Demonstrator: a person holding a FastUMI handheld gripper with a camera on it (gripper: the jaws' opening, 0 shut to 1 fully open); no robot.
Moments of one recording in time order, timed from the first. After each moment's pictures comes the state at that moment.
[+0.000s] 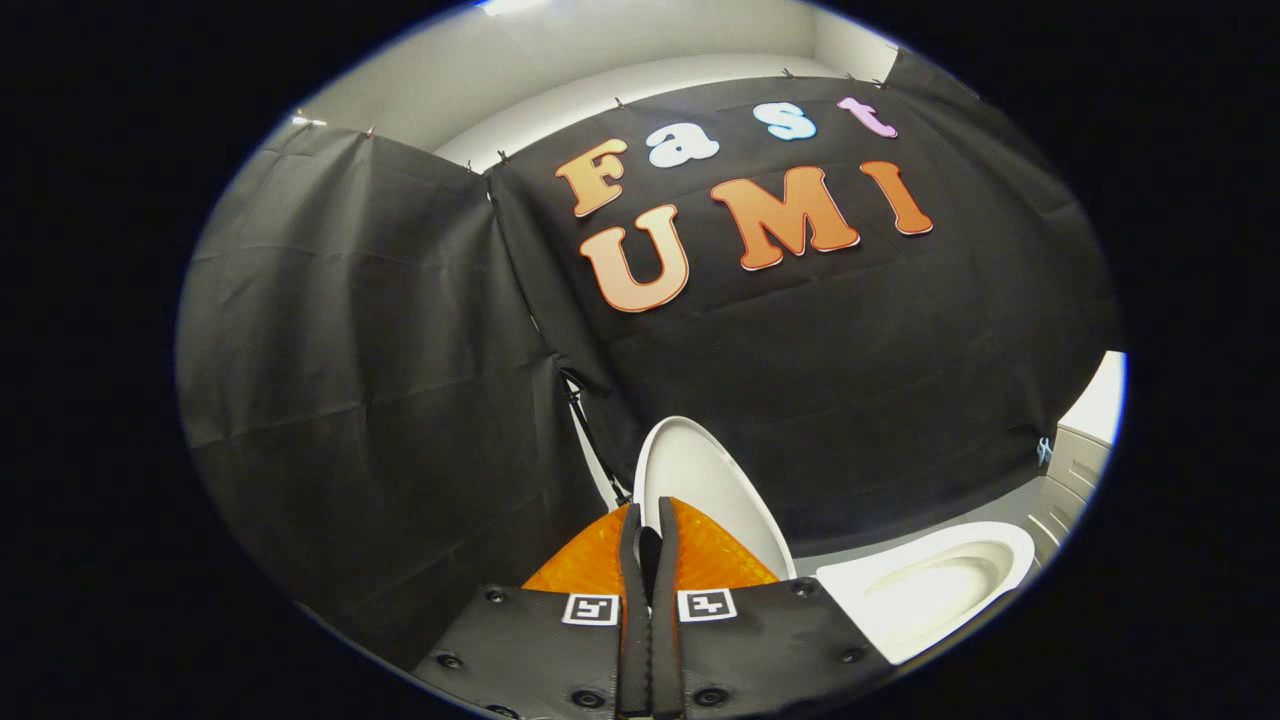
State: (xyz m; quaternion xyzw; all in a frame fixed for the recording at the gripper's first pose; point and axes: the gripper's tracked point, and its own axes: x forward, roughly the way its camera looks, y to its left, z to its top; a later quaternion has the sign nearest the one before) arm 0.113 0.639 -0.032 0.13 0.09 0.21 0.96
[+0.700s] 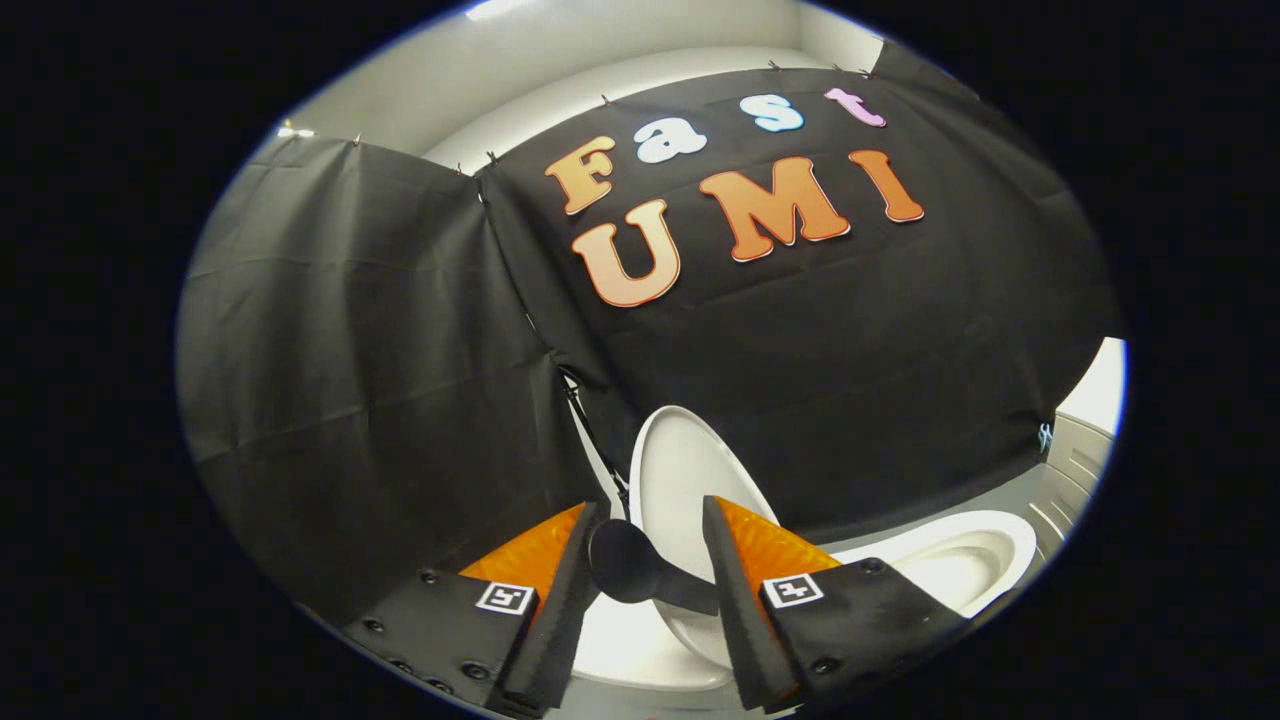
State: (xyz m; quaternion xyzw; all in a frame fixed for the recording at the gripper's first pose) arm 0.108 0.617 -0.029 0.15 0.10 0.22 0.96
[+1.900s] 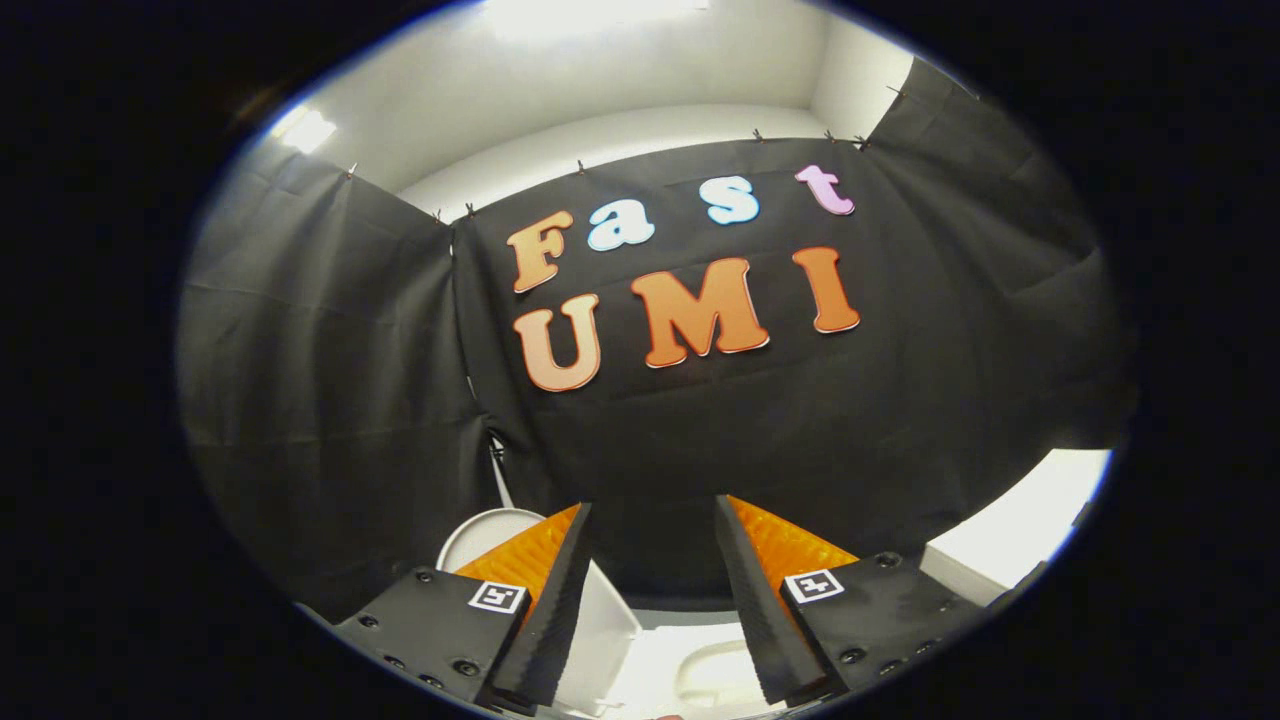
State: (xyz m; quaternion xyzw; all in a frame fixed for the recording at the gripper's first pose) arm 0.124 0.341 0.093 0.08 0.01 0.15 0.99
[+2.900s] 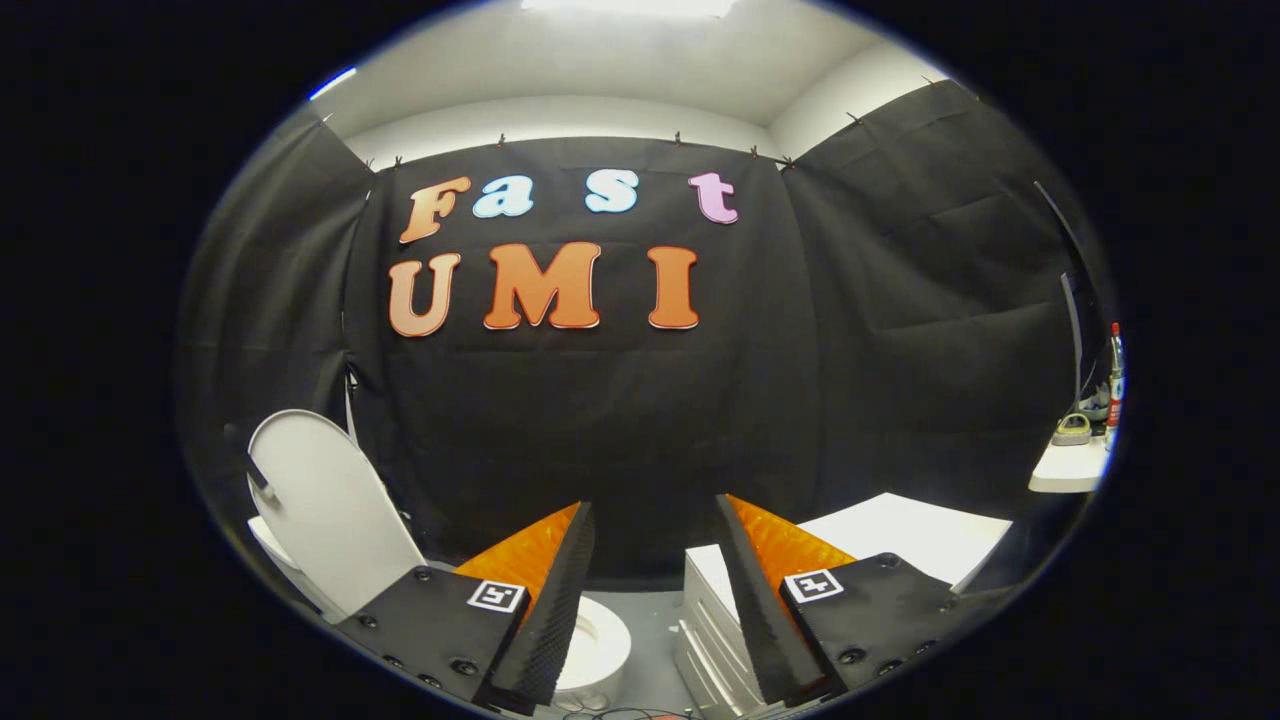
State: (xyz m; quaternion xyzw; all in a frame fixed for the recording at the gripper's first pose) arm 0.092 0.045 0.025 -0.03 0.02 0.00 1.00
